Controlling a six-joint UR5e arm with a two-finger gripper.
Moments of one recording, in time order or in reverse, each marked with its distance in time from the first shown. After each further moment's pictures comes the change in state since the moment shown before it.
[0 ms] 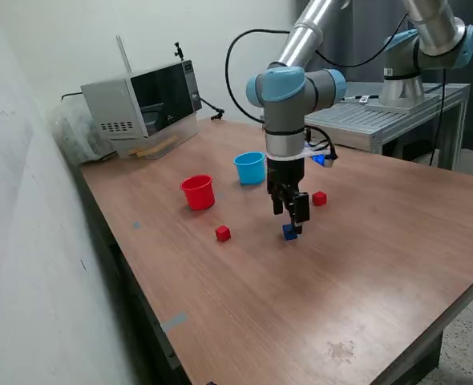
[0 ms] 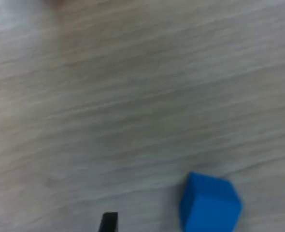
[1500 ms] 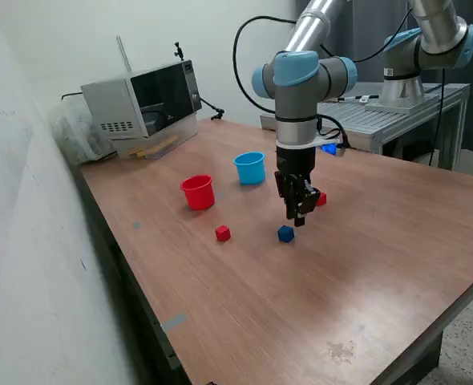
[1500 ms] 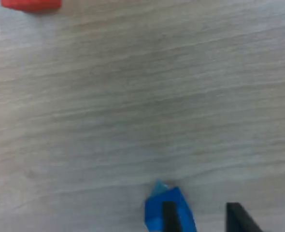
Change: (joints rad) arm 0.027 -0.045 0.021 0.002 -0.002 -0.036
